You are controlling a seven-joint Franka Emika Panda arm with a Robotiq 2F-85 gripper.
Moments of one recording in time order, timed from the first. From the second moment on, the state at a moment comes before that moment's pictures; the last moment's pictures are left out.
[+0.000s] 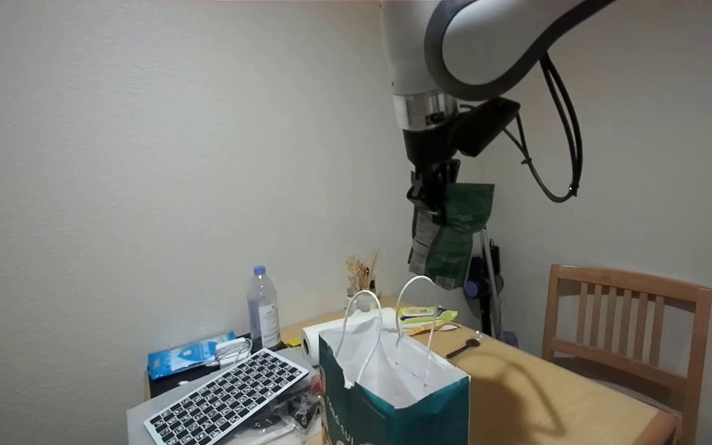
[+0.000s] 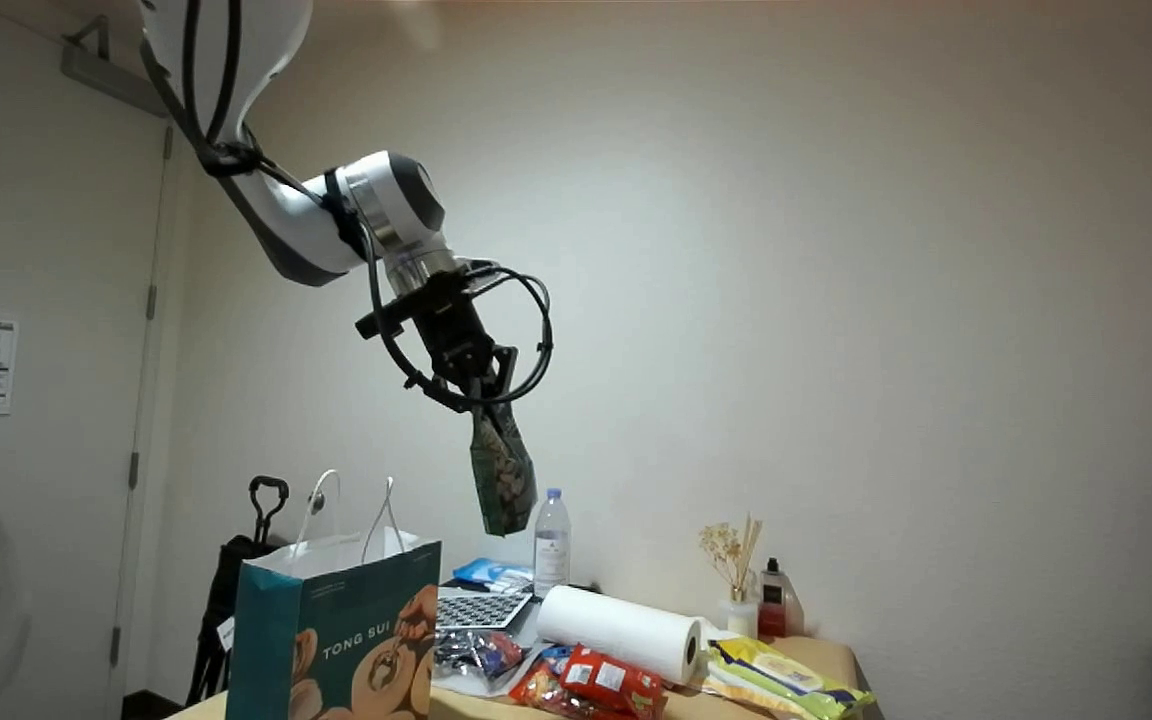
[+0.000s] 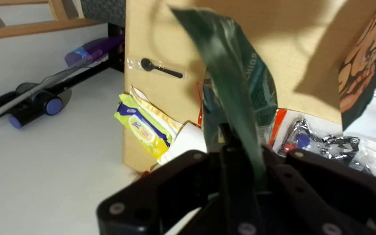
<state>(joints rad) 0.08 -0.20 0.18 -2.10 -0.49 2.00 0.27</state>
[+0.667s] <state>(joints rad) 0.19 -0.16 0.35 -1.96 -0.63 1.82 0.31</state>
